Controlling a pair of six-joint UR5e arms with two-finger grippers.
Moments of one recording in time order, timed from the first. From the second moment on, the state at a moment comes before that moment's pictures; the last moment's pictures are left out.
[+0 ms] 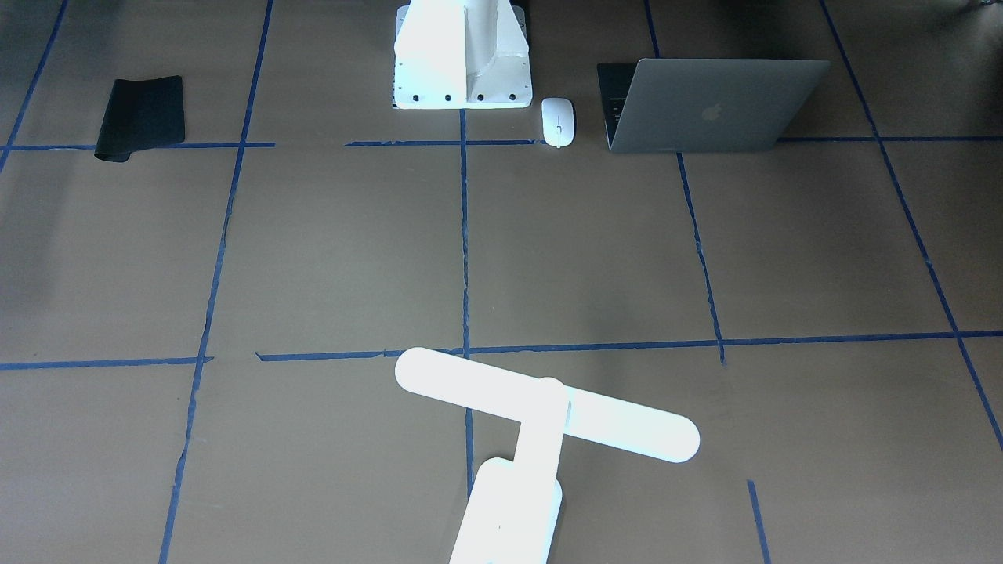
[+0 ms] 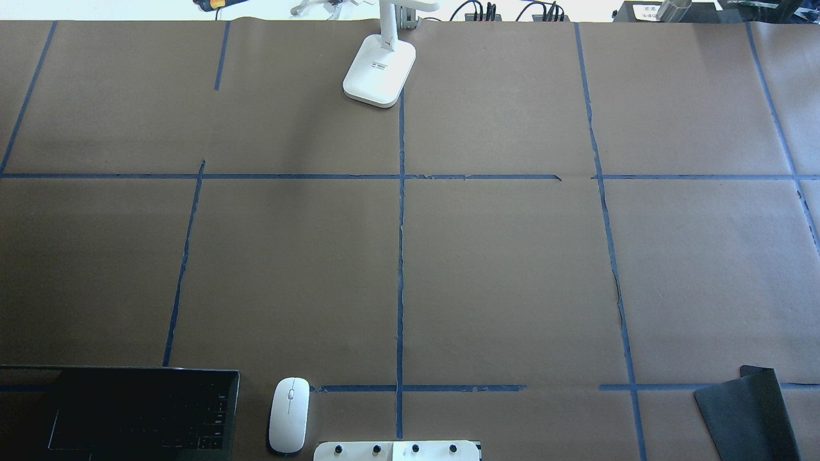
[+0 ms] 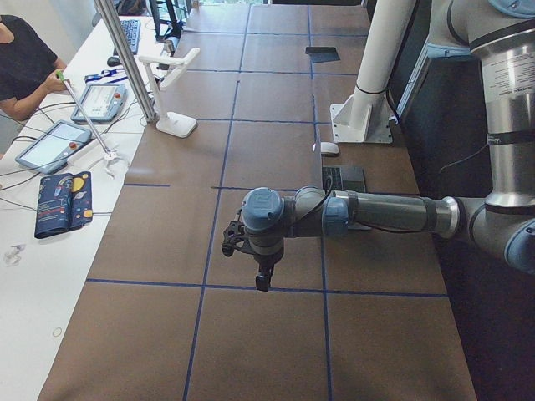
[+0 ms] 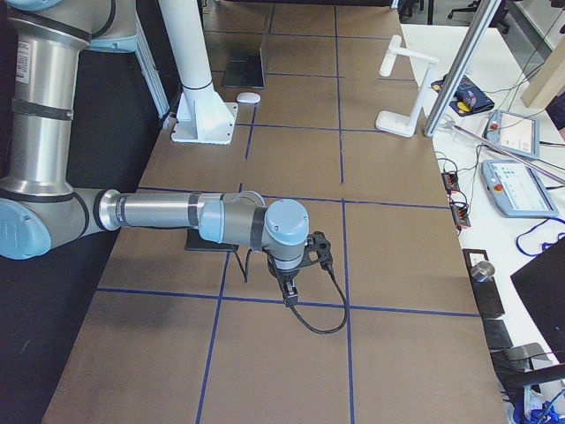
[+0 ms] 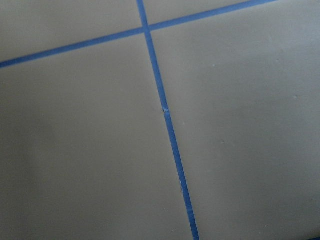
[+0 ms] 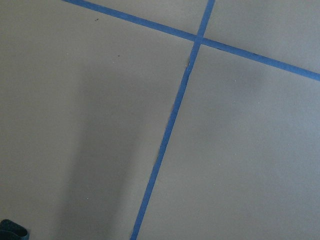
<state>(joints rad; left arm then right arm) -1.57 -1.35 -1.85 -1.46 -2.39 0.23 1.63 -1.77 1.83 -1.71 2.35 -0.39</state>
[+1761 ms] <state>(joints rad) -1.40 -1.34 -1.97 -1.60 -2.58 0.05 1.58 -1.76 1.83 -1.76 2.37 -0.39</state>
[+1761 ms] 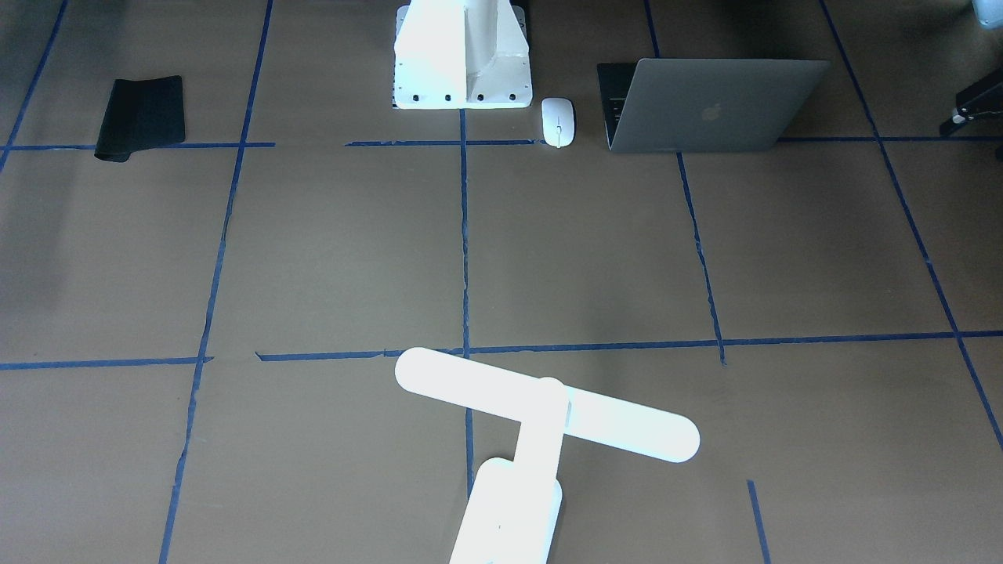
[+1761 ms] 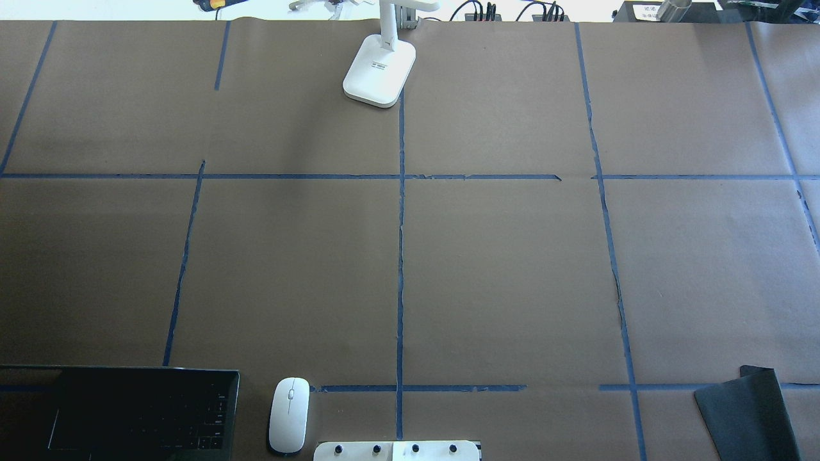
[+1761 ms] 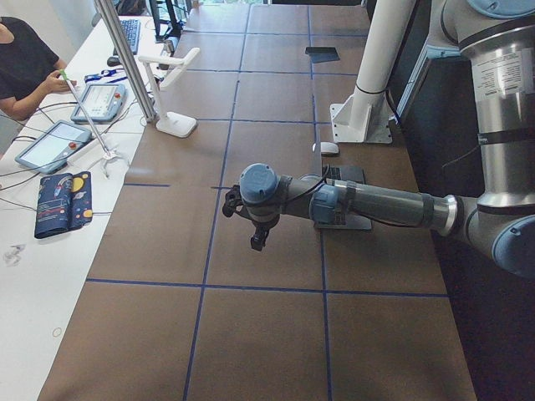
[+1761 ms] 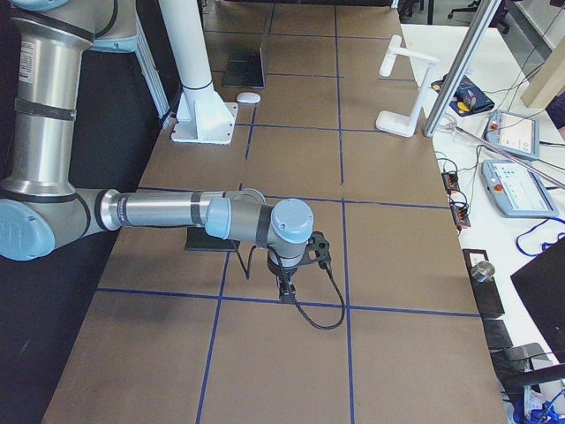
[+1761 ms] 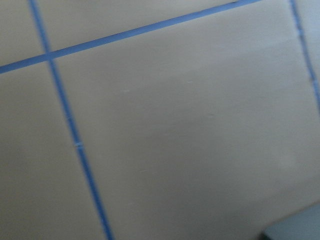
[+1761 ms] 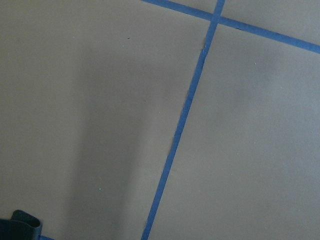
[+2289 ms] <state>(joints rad) -1.21 -1.31 -2.22 -1.60 -2.57 -0.55 1.58 -1.76 1.83 -1.76 2.39 -0.39</state>
